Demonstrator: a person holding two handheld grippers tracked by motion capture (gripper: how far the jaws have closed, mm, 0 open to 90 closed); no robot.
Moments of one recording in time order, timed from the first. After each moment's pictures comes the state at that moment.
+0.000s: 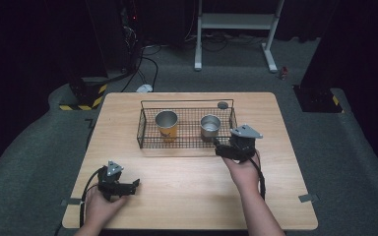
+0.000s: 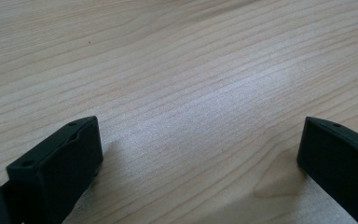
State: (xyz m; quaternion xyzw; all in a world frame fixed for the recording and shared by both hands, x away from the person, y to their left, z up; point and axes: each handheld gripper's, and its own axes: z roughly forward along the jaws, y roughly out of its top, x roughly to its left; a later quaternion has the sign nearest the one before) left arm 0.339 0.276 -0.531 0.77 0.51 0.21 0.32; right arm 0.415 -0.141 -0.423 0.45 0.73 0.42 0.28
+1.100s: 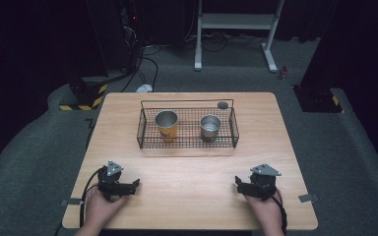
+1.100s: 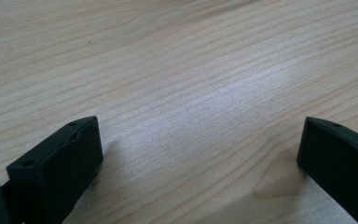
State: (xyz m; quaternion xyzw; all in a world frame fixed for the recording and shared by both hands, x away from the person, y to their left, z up) left arm 0.339 0.276 -0.531 0.77 0.51 0.21 0.32; right arm 0.351 -0.212 -0.516 0.50 0.76 0.33 0.24
